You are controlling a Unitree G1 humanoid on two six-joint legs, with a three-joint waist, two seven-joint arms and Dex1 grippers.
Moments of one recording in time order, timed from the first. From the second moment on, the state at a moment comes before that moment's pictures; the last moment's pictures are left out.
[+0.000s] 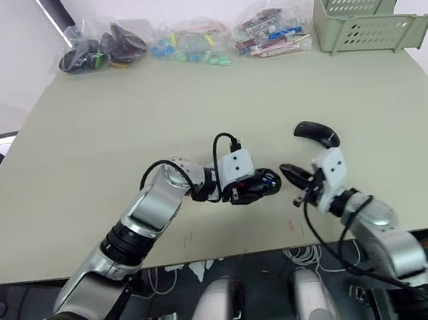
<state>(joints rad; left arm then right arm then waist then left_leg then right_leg) -0.65 0.45 -0.56 -0.09 0.08 0.67 -1.01 0.05 -0.41 -0.03 -0.43 0.46 0.40 0.58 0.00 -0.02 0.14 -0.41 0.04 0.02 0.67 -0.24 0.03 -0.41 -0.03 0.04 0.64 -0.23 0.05</state>
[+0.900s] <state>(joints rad) -0.66 0.45 -0.54 -0.07 0.05 0.68 -1.03 0.42 -0.82 -0.56 -0.74 0.76 0.59 0.87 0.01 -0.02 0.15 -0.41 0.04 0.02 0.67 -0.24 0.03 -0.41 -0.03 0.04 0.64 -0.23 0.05</state>
